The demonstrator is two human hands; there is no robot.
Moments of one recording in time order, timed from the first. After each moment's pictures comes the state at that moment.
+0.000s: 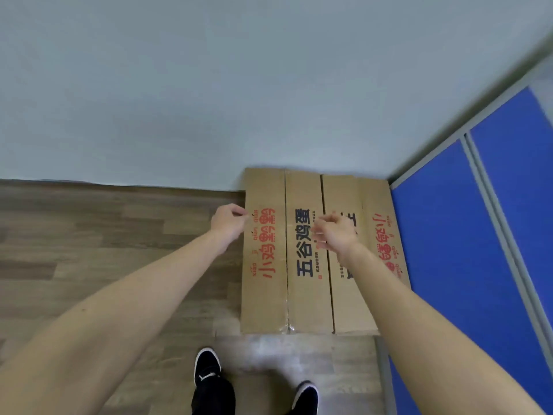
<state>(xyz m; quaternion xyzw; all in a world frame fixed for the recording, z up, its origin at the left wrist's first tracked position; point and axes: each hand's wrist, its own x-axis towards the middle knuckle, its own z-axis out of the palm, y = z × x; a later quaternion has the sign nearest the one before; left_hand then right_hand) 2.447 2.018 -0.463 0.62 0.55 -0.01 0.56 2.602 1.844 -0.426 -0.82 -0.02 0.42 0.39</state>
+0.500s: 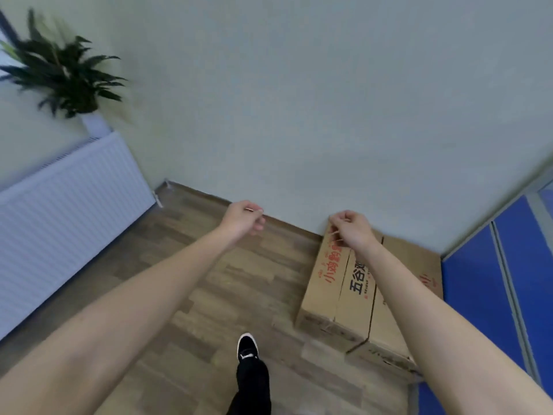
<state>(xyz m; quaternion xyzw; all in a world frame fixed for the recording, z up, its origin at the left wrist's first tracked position) 2.109 1.816 -0.136 0.59 0.55 0.25 0.54 2.336 1.708 -0.127 -0.75 -0.31 0.40 0.43</state>
